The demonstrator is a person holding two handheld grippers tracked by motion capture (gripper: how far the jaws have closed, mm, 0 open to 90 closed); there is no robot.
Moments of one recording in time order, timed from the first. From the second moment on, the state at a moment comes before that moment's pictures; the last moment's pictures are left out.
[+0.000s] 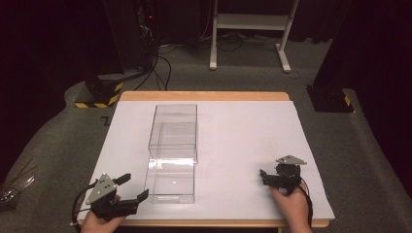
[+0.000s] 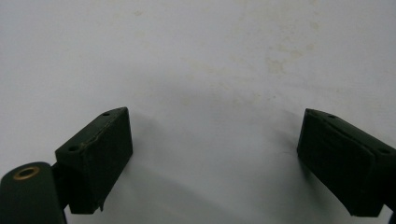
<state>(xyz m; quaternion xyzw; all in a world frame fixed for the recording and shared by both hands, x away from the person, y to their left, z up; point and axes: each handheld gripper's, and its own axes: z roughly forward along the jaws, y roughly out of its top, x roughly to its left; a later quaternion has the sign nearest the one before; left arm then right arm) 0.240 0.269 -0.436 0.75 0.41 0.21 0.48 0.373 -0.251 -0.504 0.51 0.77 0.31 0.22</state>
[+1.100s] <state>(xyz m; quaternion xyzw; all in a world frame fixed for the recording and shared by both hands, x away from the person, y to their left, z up) 0.242 0.256 -0.462 0.77 0.41 0.20 0.45 0.373 -0.251 -0.504 0.51 0.77 0.31 0.22</state>
